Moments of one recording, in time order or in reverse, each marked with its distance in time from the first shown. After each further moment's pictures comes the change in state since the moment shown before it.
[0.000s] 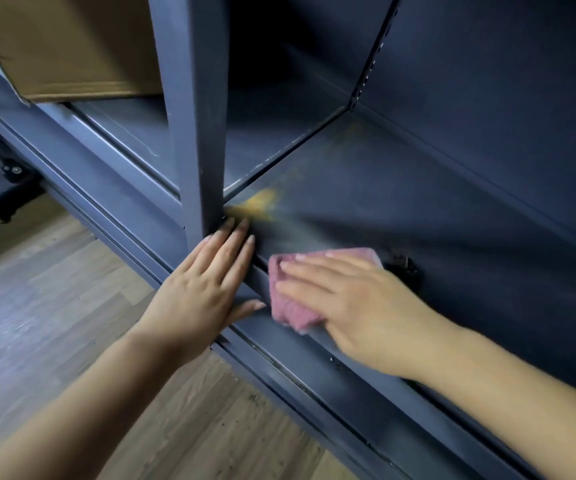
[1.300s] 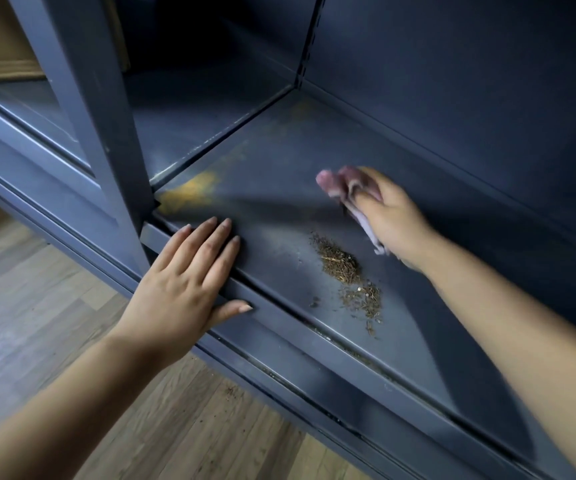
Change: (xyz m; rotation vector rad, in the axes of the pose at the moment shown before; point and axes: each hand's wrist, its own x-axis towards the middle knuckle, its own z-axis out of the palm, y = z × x) left_hand 0.014 0.038 0.007 -0.032 0.014 0.068; right_hand -0.019 0.078 -0.020 1.024 0.359 0.803
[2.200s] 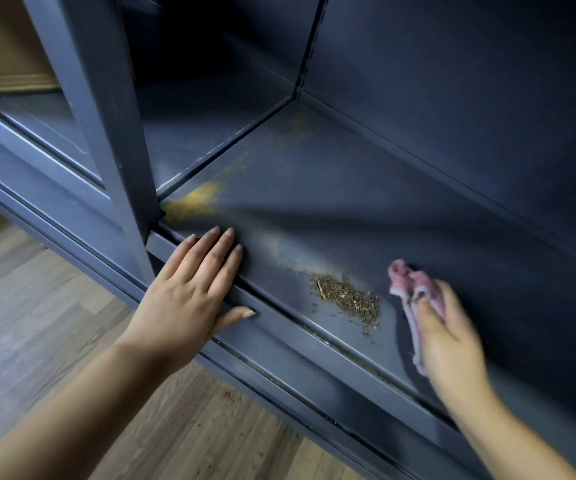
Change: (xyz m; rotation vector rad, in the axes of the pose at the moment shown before) left_hand 0.000 0.002 -0.003 0.007 -0.012 -0.006; right_hand -0.118 0.030 -0.006 -0.108 0.416 0.328
